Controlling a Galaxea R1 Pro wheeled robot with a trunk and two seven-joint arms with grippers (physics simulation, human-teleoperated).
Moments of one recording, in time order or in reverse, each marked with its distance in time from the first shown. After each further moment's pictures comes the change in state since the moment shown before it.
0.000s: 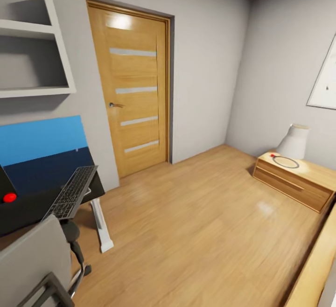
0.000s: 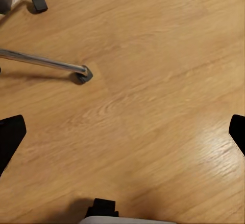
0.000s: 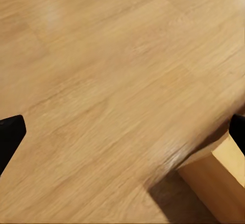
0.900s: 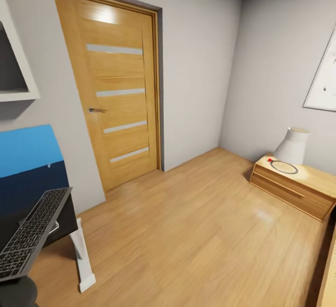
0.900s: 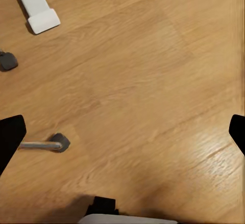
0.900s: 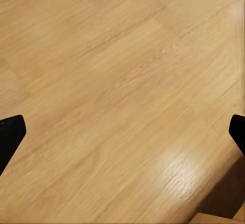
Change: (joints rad) left arm 0.000 0.000 0.000 0.001 0.000 0.005 0.000; right arm 0.000 0.001 0.000 0.010 0.002 0.000 0.000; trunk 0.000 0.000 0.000
